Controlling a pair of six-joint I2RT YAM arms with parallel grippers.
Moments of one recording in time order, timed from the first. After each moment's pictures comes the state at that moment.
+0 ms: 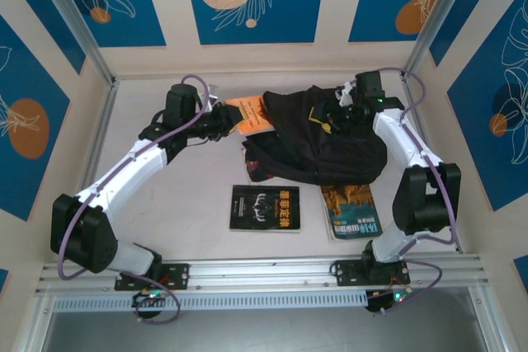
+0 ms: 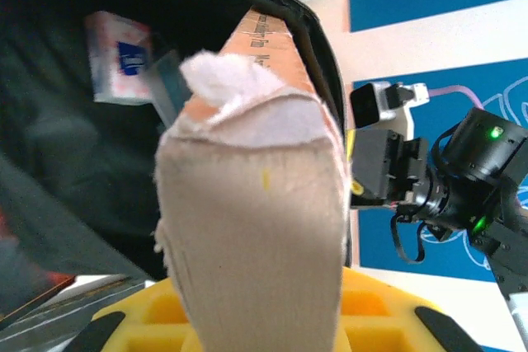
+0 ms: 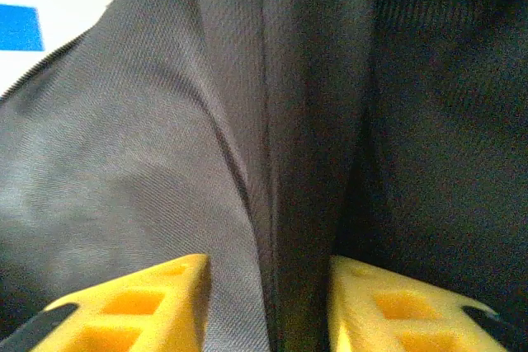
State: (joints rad) left arm -0.43 1.41 1.15 -0.18 0.59 -1.03; right arm 0.12 1.60 1.34 -0.72 -0.63 0.59
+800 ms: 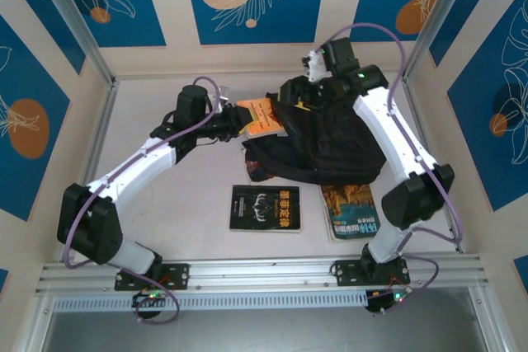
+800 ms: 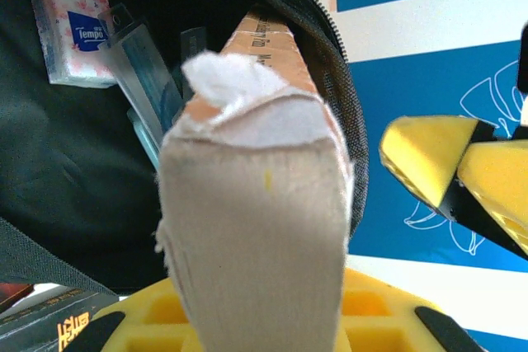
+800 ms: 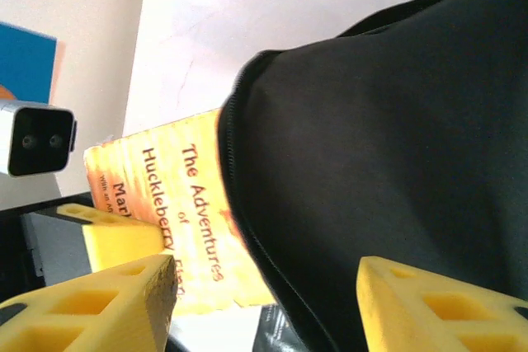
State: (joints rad) left arm -0.47 1.47 1.15 -0.11 0.61 -1.07; right arm 0.37 1.73 1.88 -1.03 -0.49 0.45
